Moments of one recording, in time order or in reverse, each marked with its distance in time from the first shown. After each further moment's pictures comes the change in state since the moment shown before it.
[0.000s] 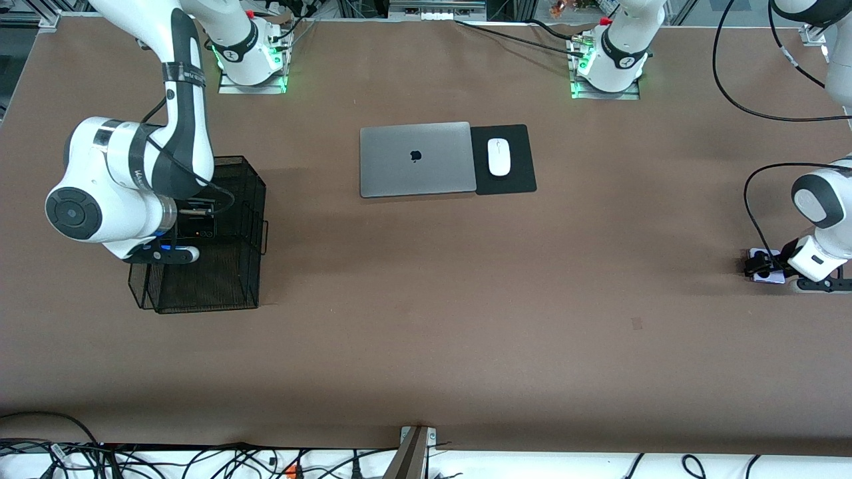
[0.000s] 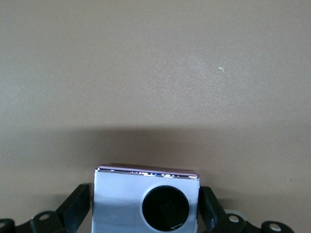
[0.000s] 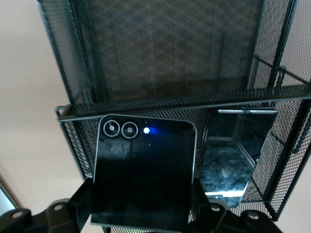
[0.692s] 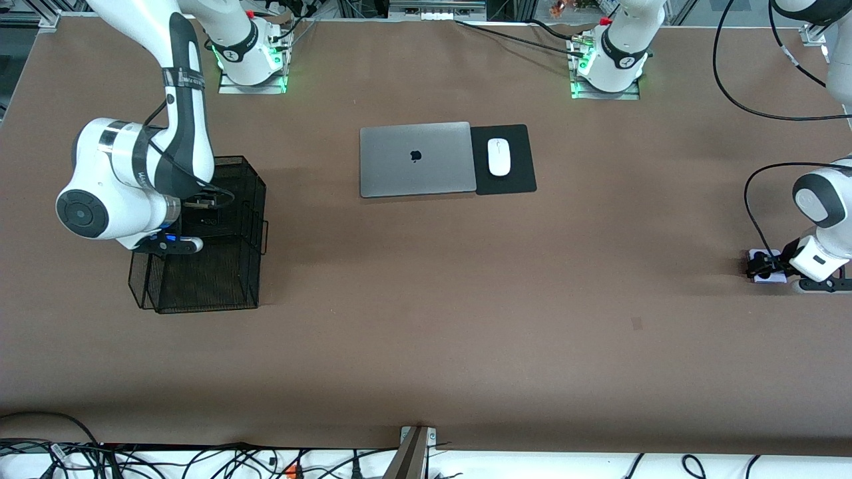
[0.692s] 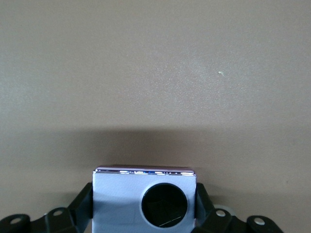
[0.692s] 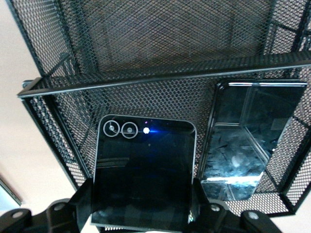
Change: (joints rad) left arm 0.000 -0.007 -0.002 -0.001 0.000 -0.003 -0.018; right arm 0.014 -0.015 0.001 -0.077 0.004 -0.001 0.000
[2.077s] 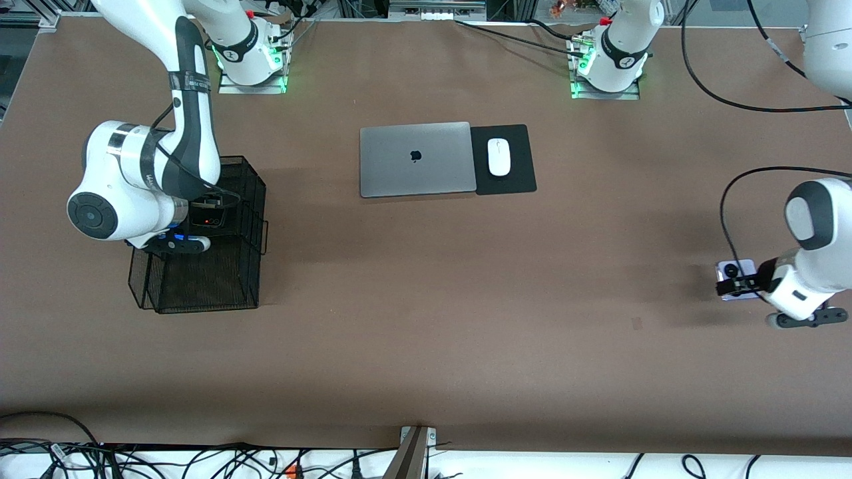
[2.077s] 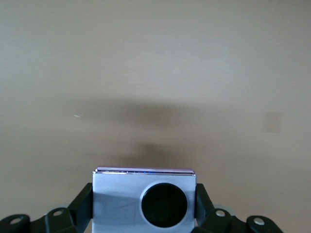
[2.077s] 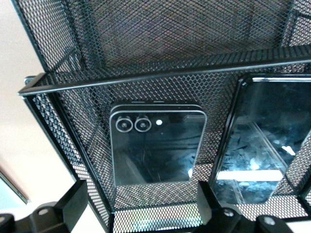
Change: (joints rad) left arm -0.339 -0.131 -0.013 0.203 0.004 -0.492 -0.465; right arm 0.006 0.012 -0.001 -0.014 0.033 0.001 0.002
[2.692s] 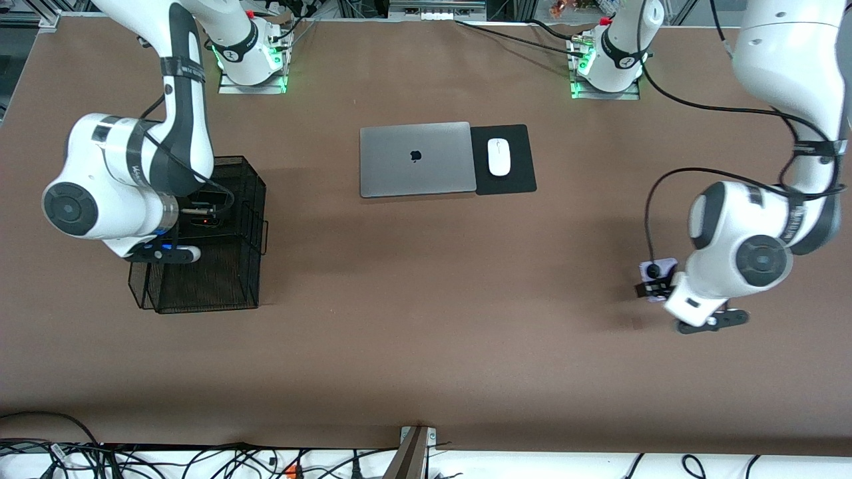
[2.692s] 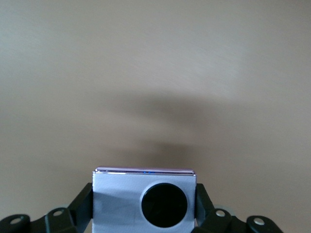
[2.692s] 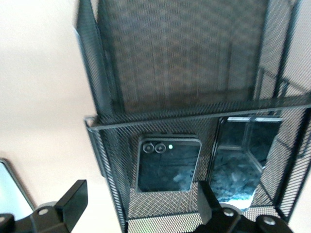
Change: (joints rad) left arm -0.274 0.000 -0.004 0.011 0.049 -0.089 -0.330; right arm -0.007 -0.002 -0.011 0.160 0.002 0.009 0.040
